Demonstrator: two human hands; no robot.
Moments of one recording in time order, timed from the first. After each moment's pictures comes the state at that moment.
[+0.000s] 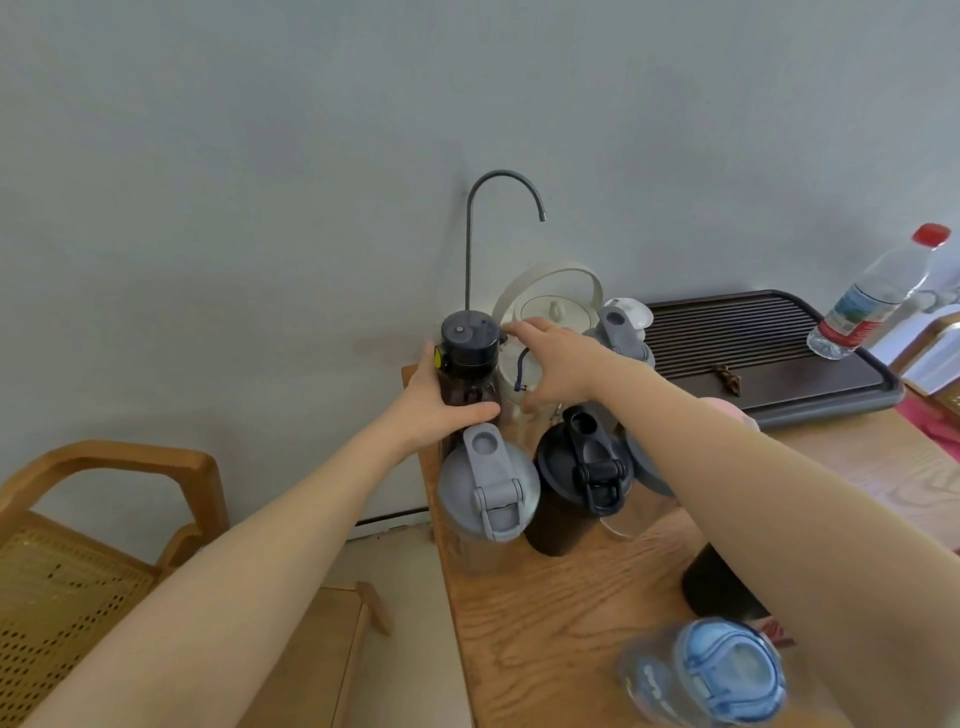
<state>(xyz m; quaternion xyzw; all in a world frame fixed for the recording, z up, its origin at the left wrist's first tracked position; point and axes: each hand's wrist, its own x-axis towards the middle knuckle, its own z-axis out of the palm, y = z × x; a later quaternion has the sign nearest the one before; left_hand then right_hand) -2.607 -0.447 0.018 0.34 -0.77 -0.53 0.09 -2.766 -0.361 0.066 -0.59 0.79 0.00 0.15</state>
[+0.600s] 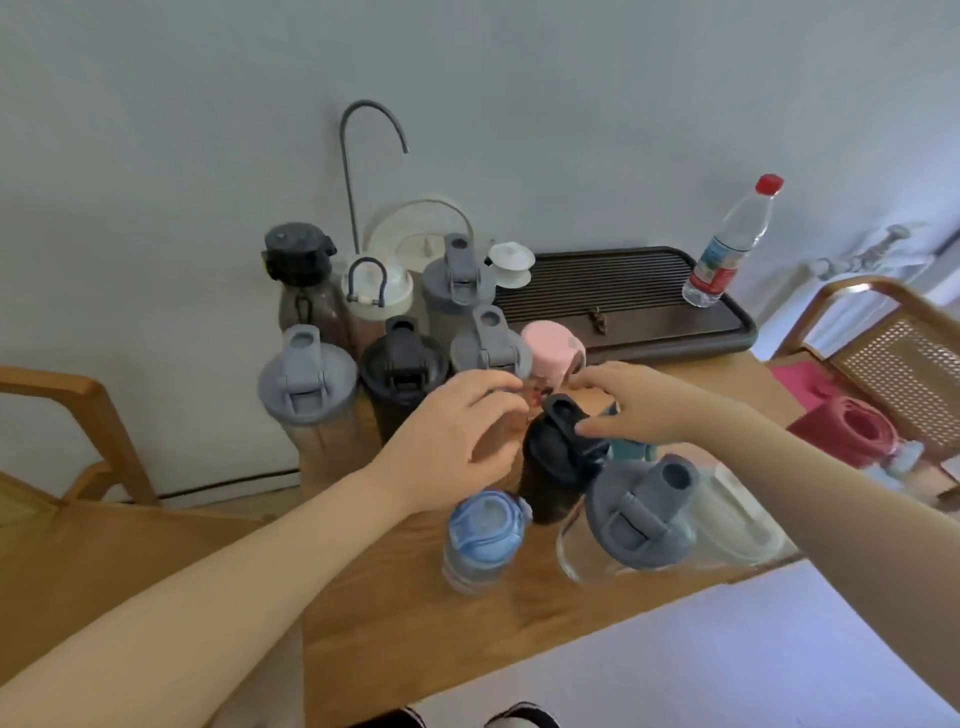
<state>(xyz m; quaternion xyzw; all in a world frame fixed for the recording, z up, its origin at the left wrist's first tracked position) -2.653 -0.218 0.027 0.06 -0.94 -0.23 0.25 -2.855 -0.110 0.066 -0.55 0.81 0.04 0.22</state>
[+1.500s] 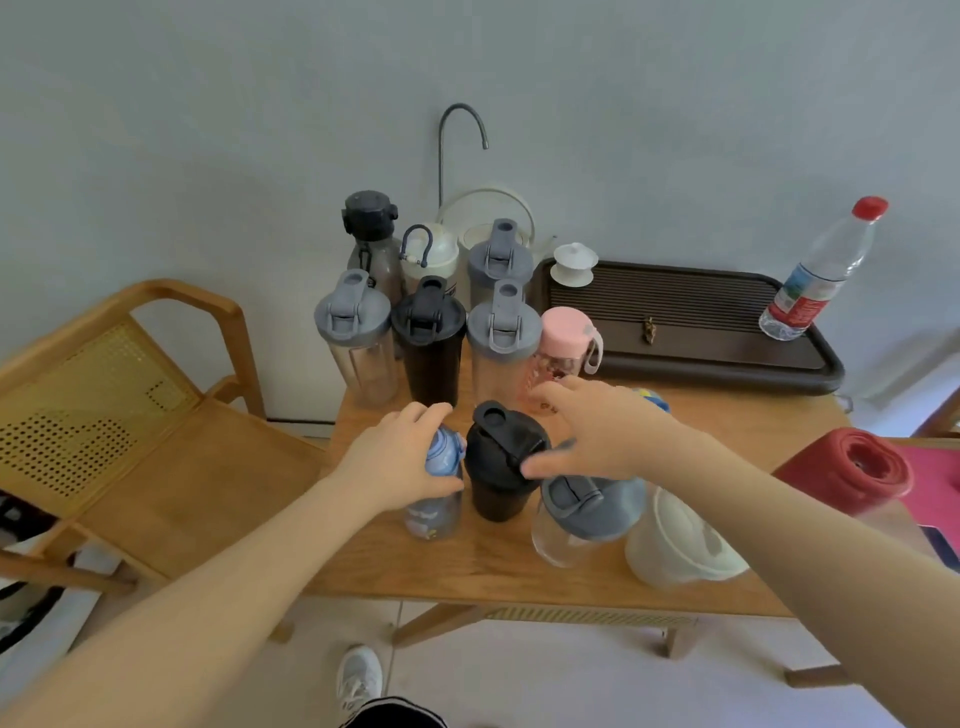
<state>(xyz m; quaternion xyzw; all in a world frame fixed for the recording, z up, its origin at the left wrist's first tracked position) -2.630 -0.129 0.011 0.43 -0.89 -0.17 -0.01 -2.833 -0.059 0.070 -0.70 0.69 0.09 0.16</state>
